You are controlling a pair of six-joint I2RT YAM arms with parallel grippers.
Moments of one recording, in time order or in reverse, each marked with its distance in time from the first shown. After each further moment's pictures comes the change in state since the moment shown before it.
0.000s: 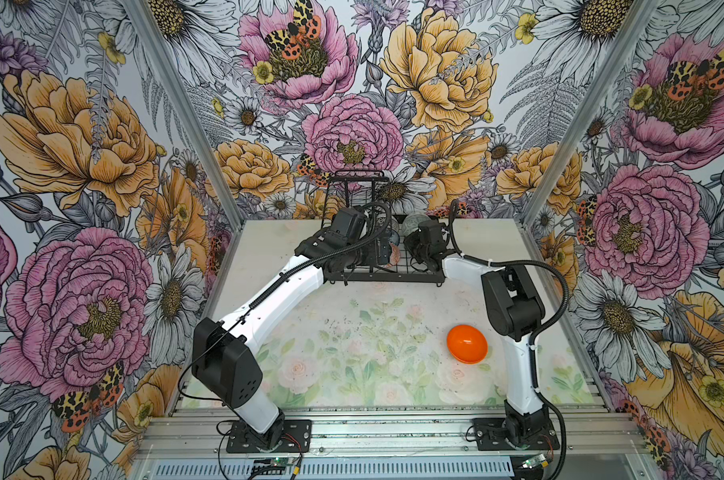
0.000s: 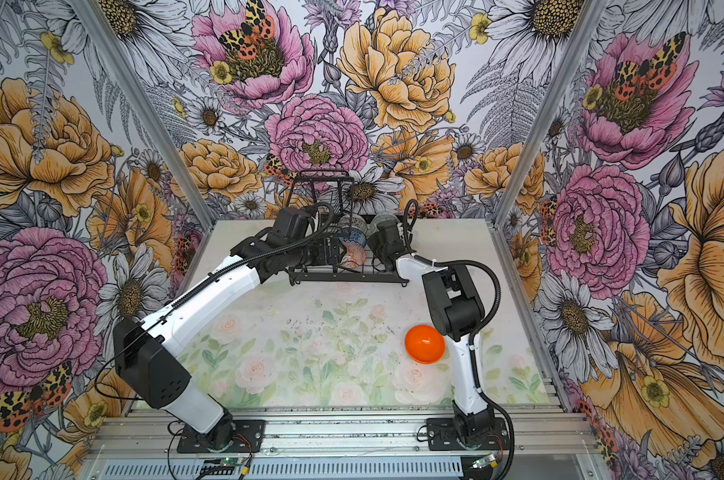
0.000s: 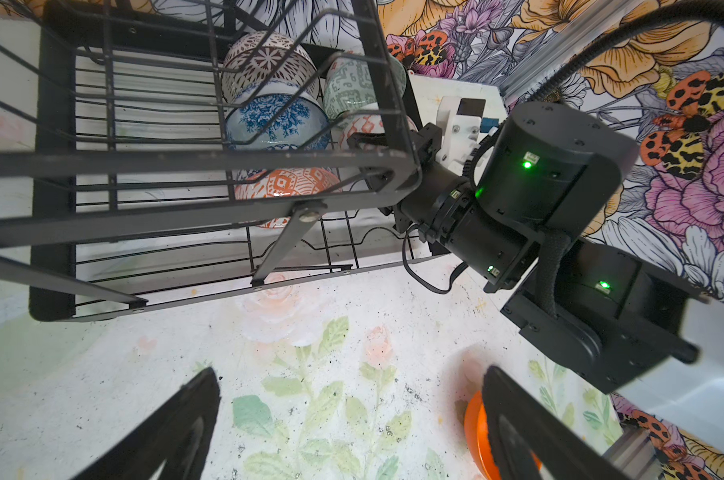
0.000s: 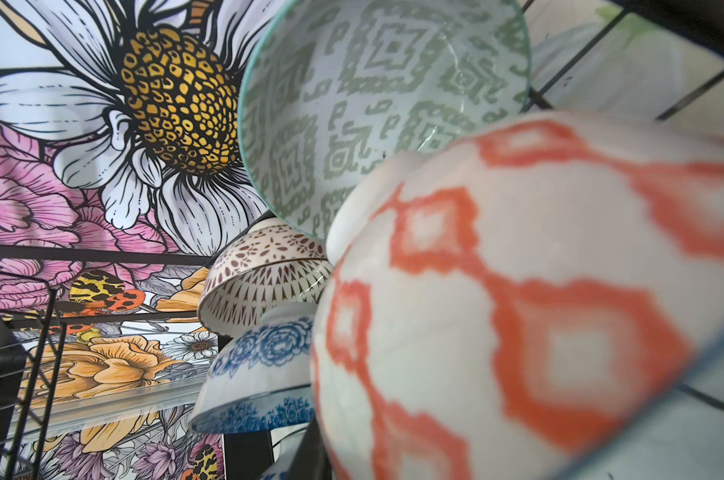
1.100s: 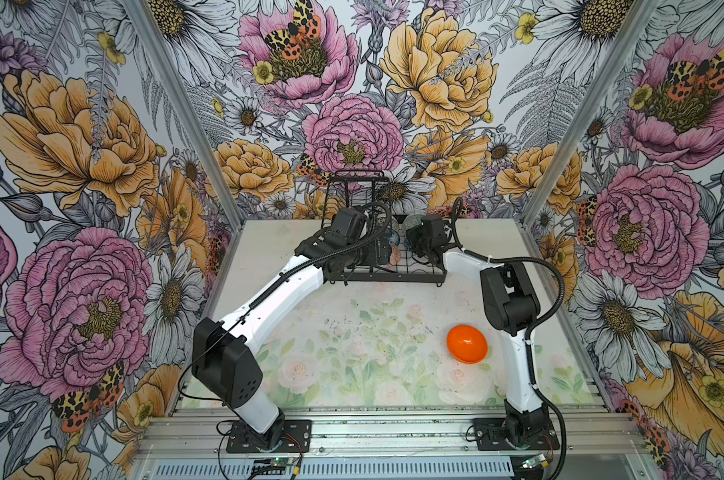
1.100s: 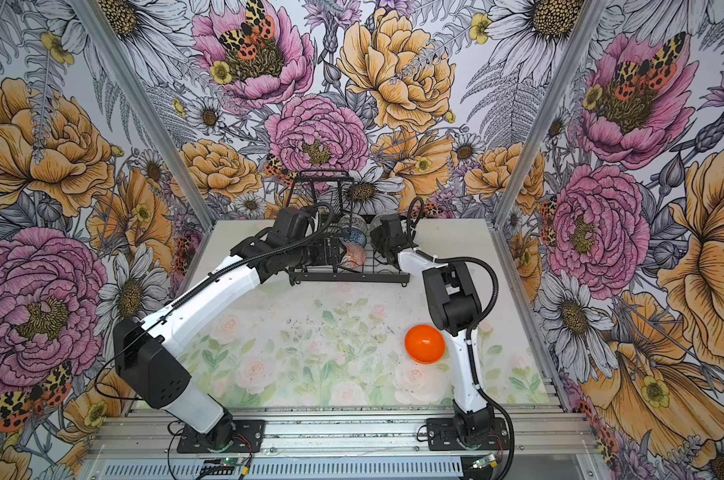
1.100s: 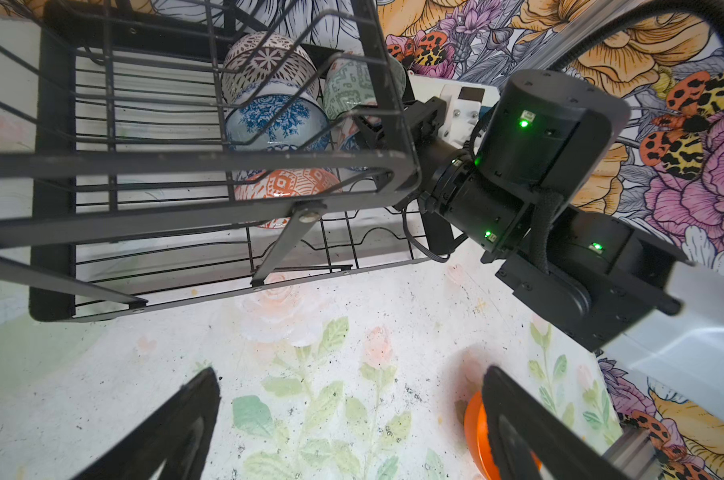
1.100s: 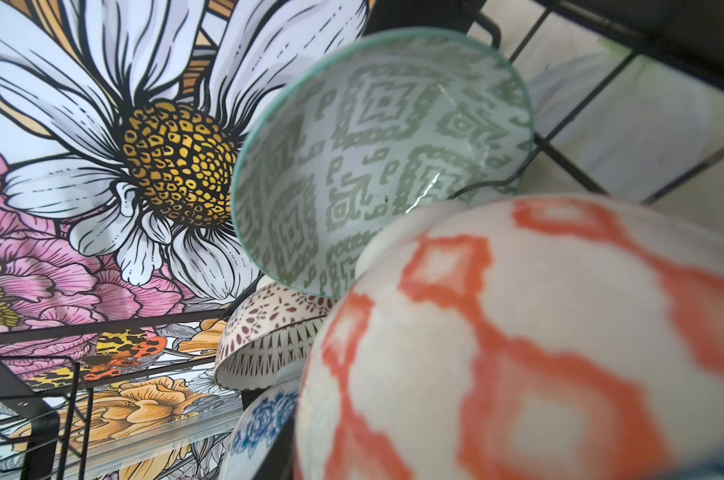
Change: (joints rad) left arm 0.000 0.000 0.000 0.000 0.000 0.000; right arm -0.037 0.066 0.116 -0.040 -0.013 0.085
